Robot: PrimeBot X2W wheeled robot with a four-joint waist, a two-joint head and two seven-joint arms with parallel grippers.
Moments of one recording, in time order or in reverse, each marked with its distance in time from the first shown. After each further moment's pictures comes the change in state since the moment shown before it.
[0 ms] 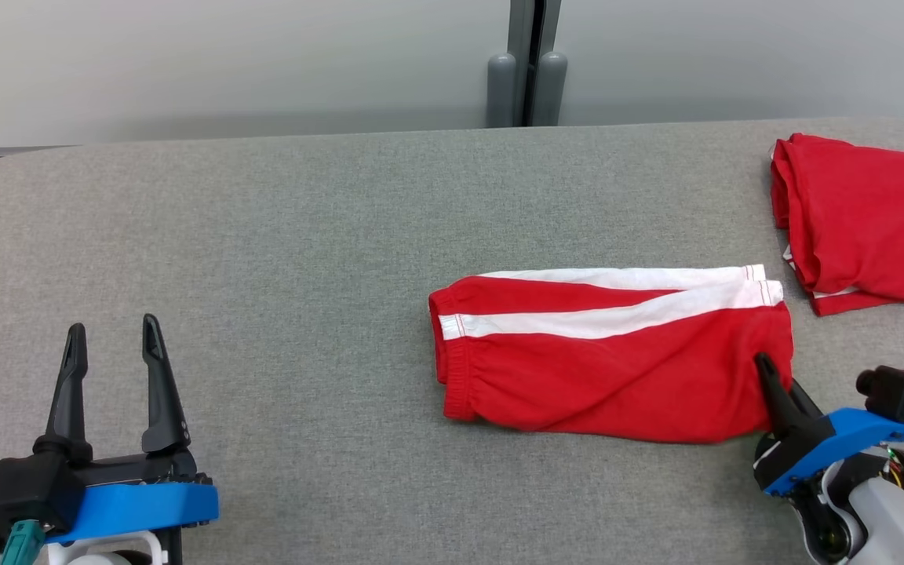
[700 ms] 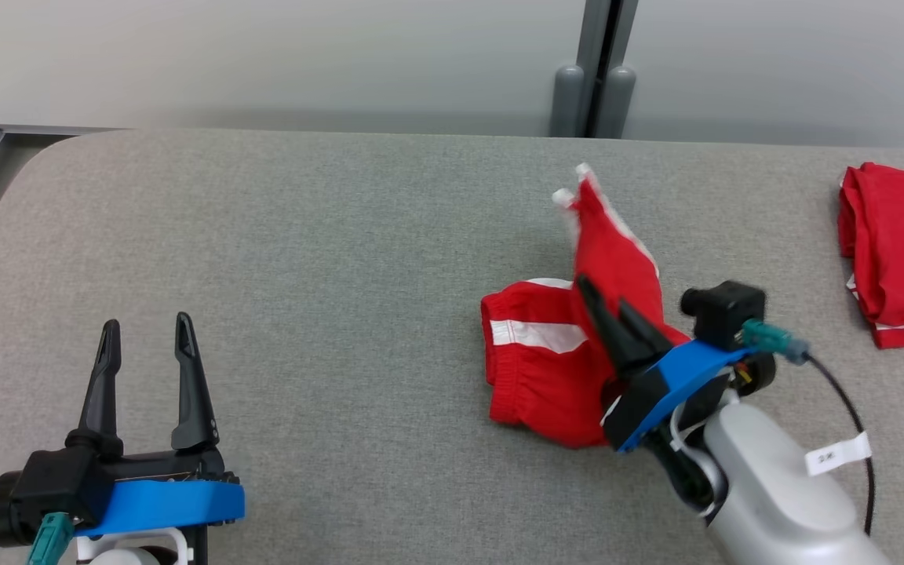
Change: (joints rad) left arm -0.007 0.000 -0.061 0.012 -0.022 0.012 0.000; right arm -0.135 0.179 0.091 -0.199 -0.279 0.000 0.073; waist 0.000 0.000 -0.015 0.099
